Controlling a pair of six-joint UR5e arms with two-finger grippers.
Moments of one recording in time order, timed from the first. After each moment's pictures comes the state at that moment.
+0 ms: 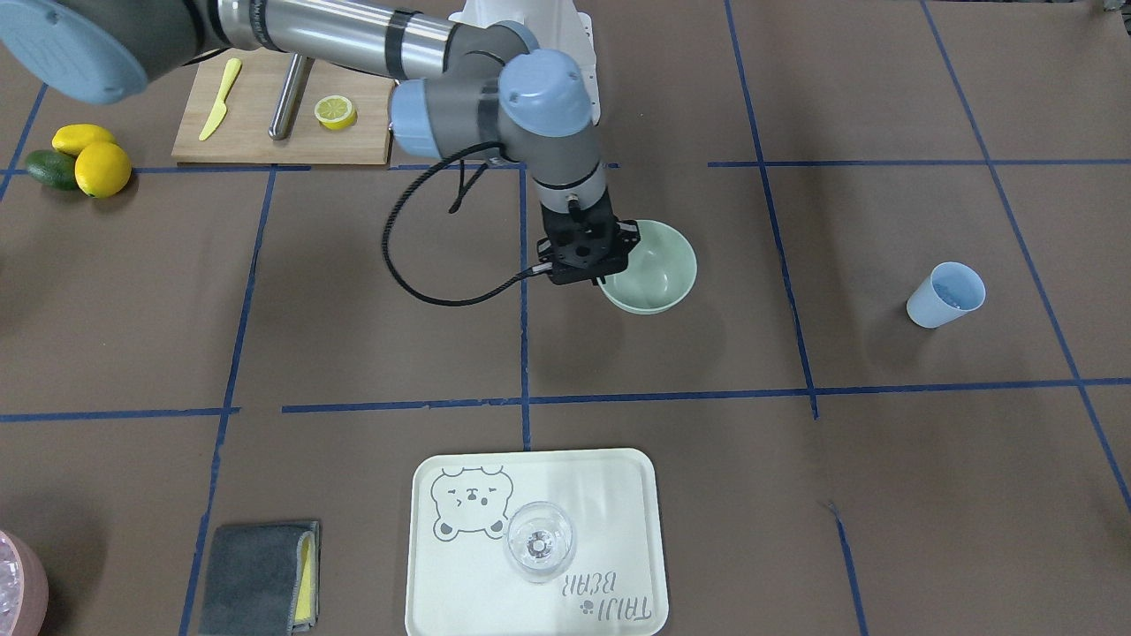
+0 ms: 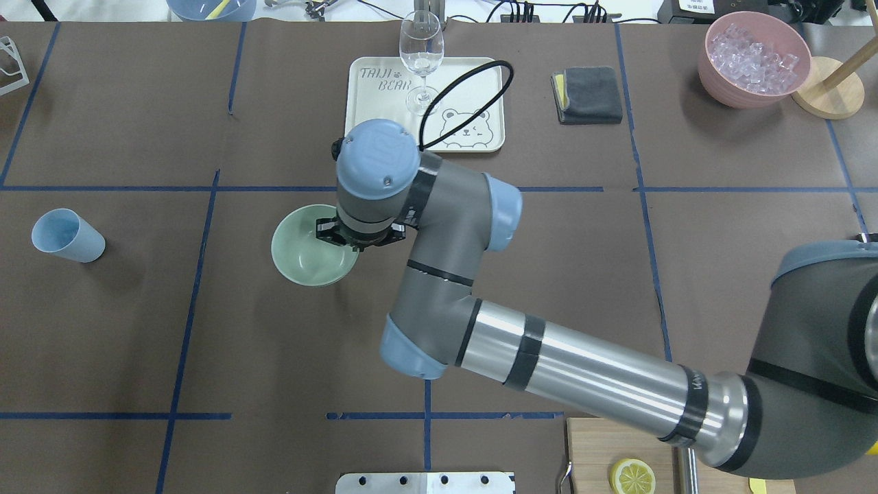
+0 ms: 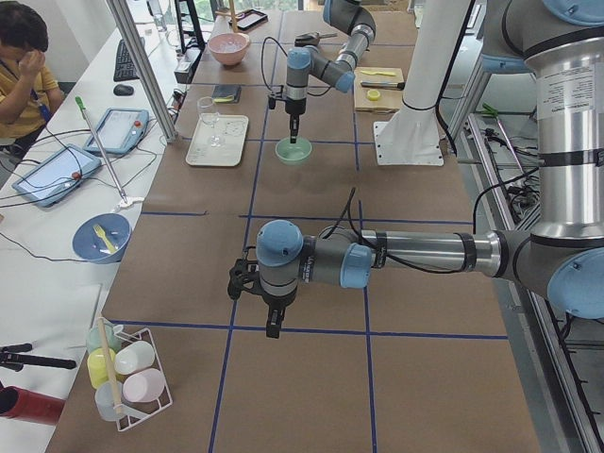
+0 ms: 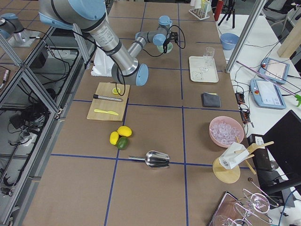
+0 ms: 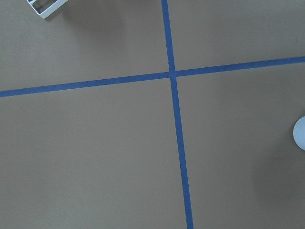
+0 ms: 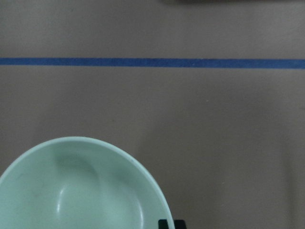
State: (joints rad) left arm -1.55 -1.42 -1.73 -1.69 -2.33 0.01; right arm 0.46 -0.54 1.24 -1.33 1.86 1.25
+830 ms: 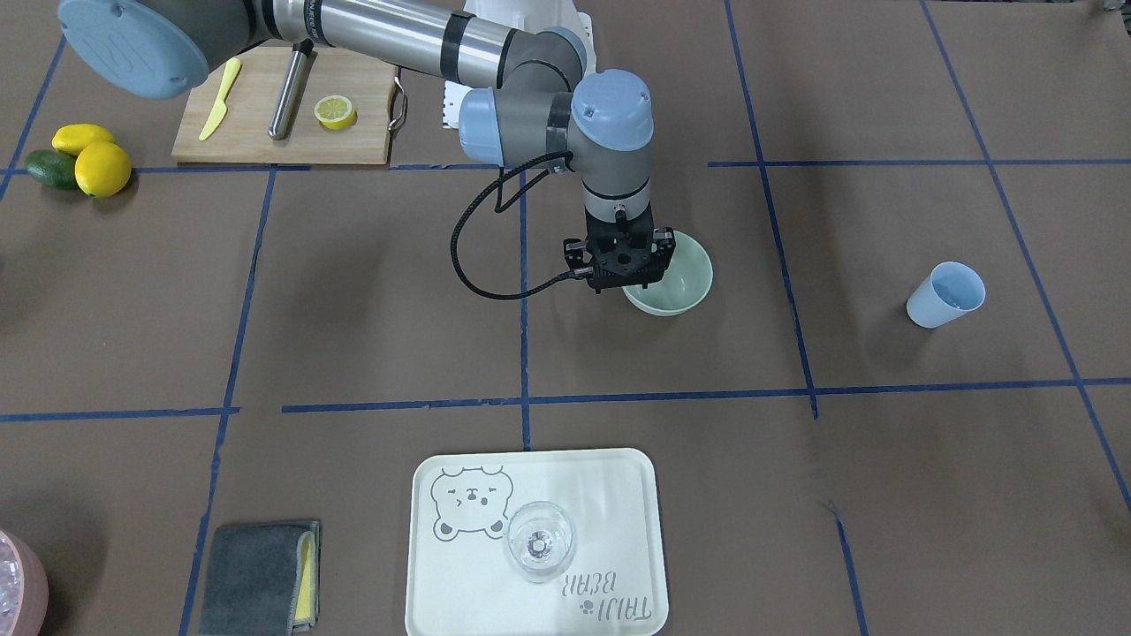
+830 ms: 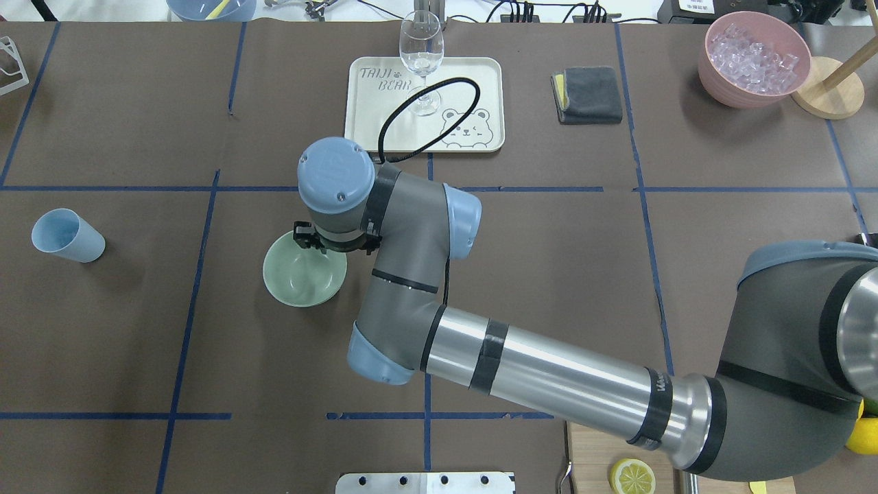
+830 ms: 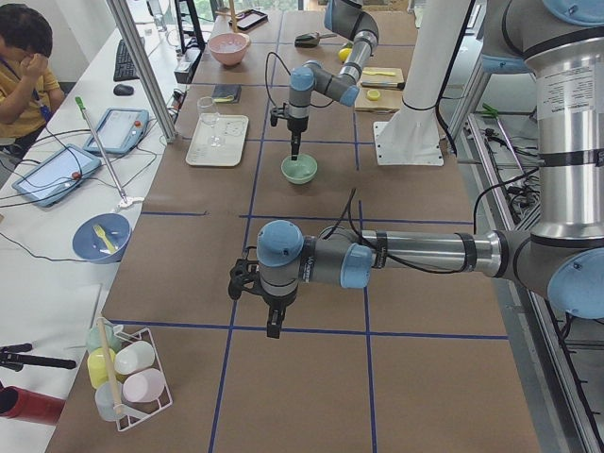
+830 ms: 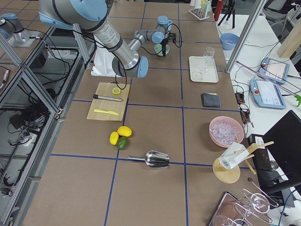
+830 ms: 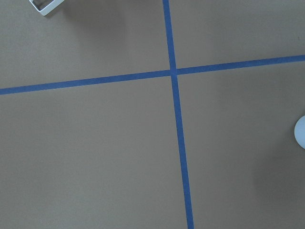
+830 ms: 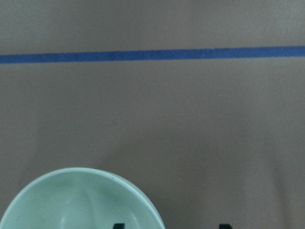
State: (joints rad) left arm -1.55 -1.42 -1.73 -1.69 -2.33 0.01; right arm 0.46 -0.48 1.17 -1.37 1.83 1.27
